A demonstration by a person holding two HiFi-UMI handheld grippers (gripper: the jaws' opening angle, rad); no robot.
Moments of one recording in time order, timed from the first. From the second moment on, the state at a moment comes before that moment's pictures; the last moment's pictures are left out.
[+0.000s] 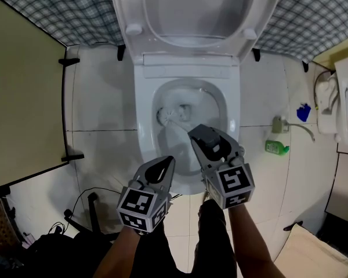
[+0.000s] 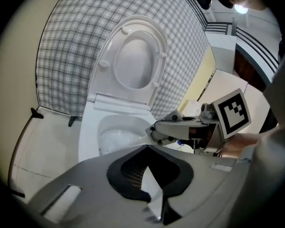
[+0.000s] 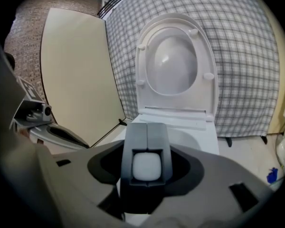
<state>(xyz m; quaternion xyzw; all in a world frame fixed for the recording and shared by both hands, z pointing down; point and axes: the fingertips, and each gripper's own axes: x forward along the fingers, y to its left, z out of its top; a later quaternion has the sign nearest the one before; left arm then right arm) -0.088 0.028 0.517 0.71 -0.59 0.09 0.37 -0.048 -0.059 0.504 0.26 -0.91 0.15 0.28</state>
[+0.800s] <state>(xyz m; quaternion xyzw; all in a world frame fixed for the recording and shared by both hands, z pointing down) -0.102 0.037 0.512 0.69 -0.61 0.10 0.37 -0.034 -0.012 0.493 0.19 -0.92 0.16 0.30</state>
